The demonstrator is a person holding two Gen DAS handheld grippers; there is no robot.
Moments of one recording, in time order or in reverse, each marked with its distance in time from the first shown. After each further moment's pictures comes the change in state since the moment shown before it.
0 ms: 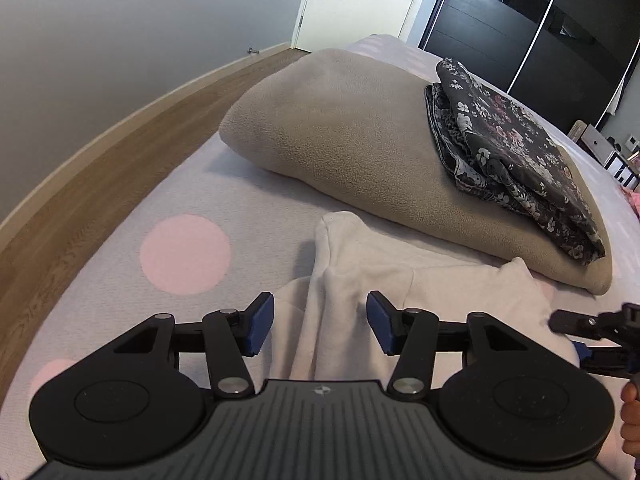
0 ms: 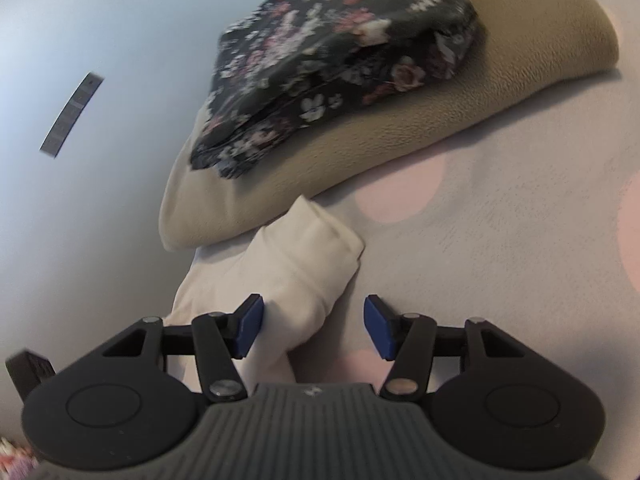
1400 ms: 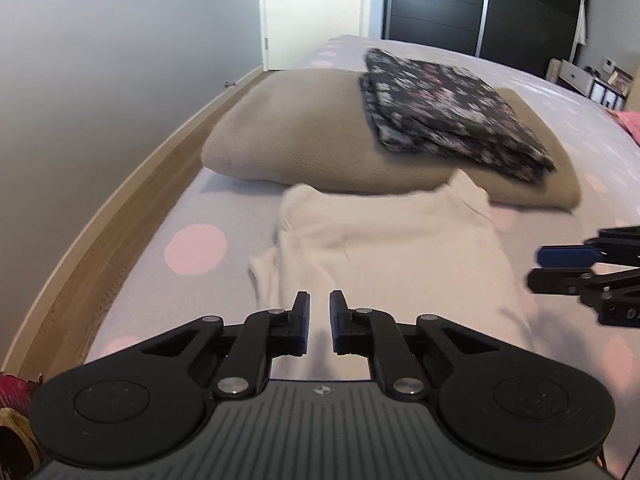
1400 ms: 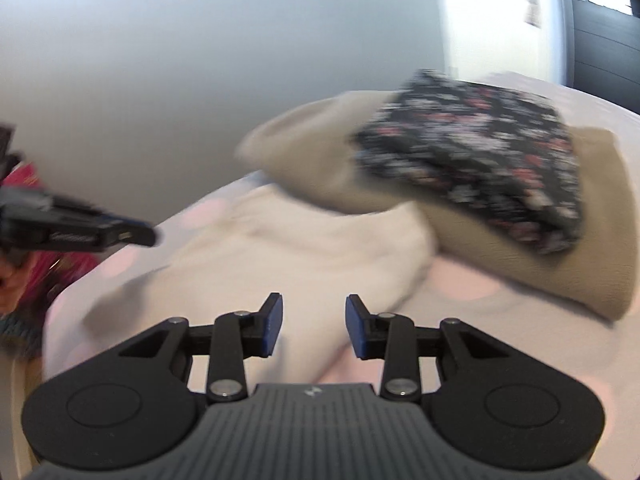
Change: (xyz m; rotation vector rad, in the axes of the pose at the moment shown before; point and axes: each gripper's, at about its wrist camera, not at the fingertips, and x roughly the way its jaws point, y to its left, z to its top) left arm -0.082 -0.064 -0.055 0.272 -0.021 0.094; right arm -0.053 0.085 -0.077 -0.879 -0.031 -0.066
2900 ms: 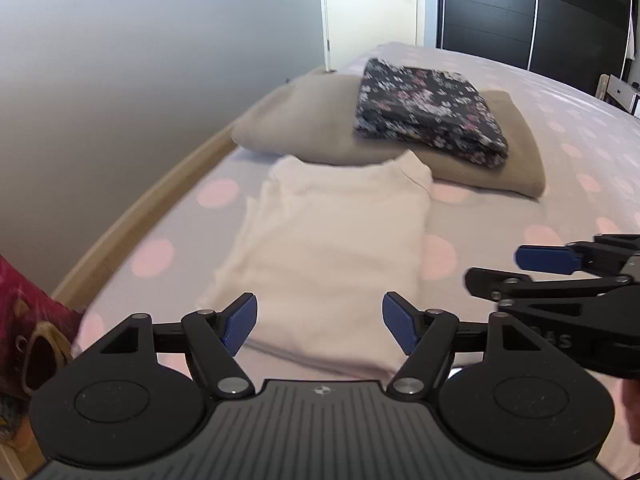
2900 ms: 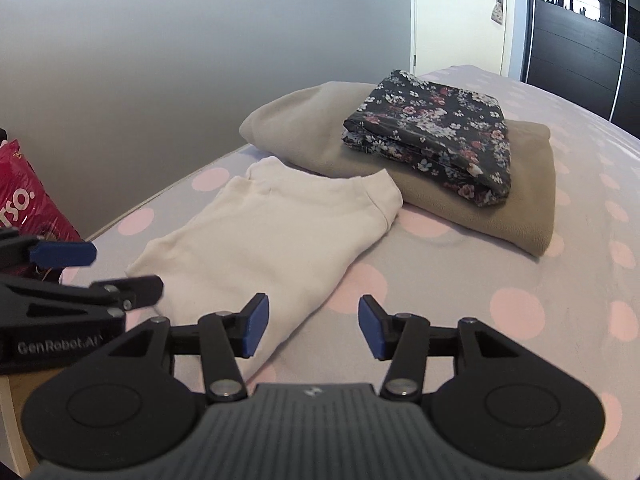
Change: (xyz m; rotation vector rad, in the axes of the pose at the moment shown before) left arm -0.109 -0.127 -0.050 -0.143 0.003 0.195; right arm -0.095 0.051 -0.024 0.024 0.078 -0.184
